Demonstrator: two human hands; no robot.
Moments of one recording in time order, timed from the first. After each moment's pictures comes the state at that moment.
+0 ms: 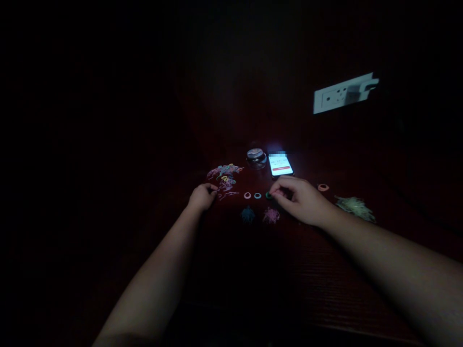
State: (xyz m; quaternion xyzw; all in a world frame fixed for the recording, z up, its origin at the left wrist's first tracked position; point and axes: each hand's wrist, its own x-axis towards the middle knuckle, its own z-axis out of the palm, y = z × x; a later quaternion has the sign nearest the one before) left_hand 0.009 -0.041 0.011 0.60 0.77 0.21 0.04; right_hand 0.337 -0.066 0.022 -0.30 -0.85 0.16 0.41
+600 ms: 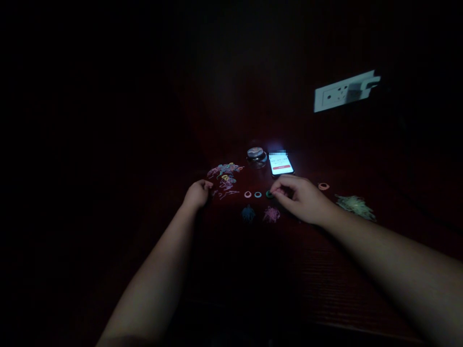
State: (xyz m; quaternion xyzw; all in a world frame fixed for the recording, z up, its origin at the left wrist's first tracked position) left_hand -0.002 -0.040 0.015 0.59 0.75 0.29 0.07; right_hand 0.337 -0.065 0.021 -0.30 -0.84 0.17 0.41
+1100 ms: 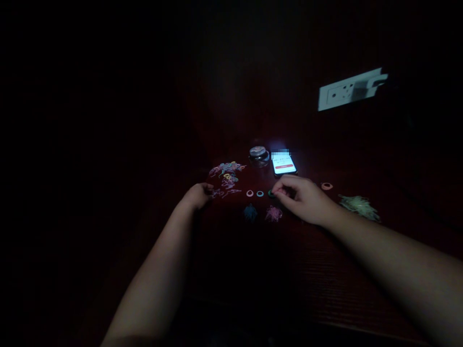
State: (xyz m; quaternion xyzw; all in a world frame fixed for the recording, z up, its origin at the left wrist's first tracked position) left_hand -0.016 -0.046 0.016 0.61 0.75 0.23 0.14; right_hand 0.337 -0.066 0.020 -0.30 -0.84 0.18 0.41
